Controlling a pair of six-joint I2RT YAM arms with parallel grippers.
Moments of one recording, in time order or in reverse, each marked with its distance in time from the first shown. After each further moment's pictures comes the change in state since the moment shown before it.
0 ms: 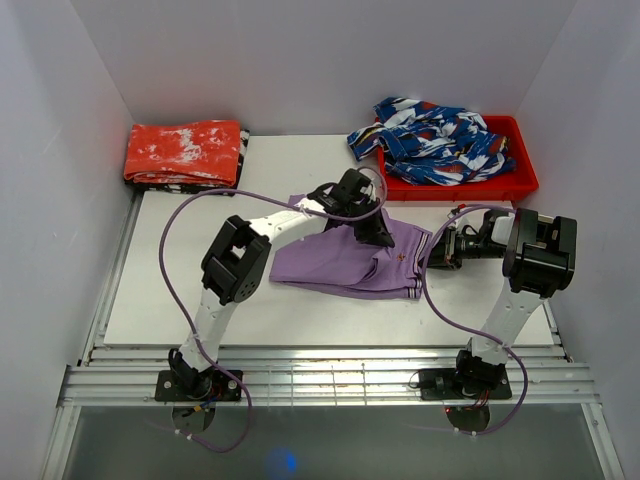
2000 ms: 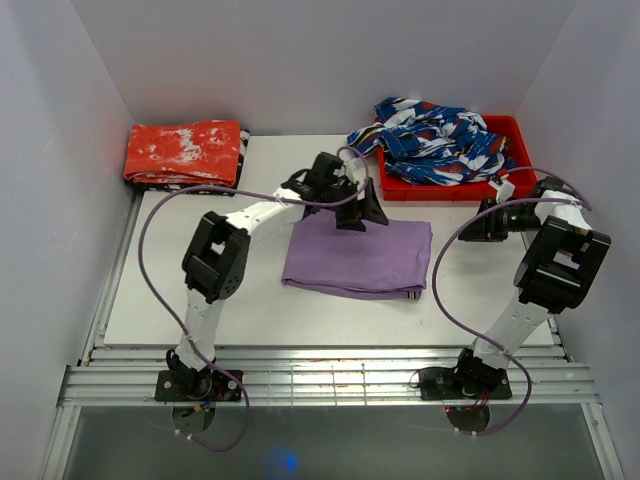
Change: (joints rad) left arm 0.082 -0.032 -0.023 0.079 0.076 0.146; right arm -0.160 -0.092 0.309 -0.394 0.146 -0.339
